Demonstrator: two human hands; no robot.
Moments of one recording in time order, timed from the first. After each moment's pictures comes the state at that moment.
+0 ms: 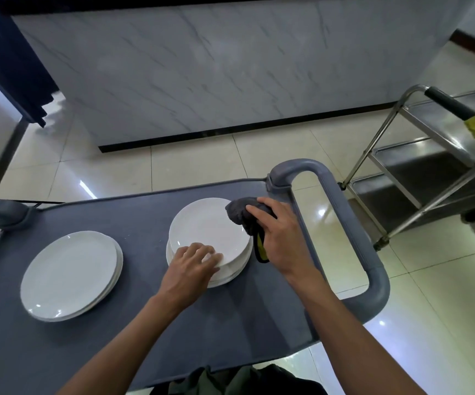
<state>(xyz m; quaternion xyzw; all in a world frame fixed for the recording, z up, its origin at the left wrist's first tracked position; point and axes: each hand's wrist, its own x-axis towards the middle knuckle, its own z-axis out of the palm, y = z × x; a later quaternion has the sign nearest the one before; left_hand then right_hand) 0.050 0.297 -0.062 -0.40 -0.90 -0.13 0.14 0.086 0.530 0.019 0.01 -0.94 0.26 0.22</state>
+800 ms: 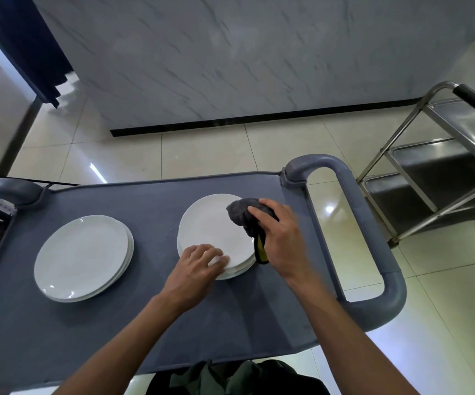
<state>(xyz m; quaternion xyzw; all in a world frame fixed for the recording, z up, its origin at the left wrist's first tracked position) 0.059 0.275 -0.086 -0.43 -0.89 -0.12 0.11 0.079 0.509 -0.003 0.03 -0.94 0.27 0.22</state>
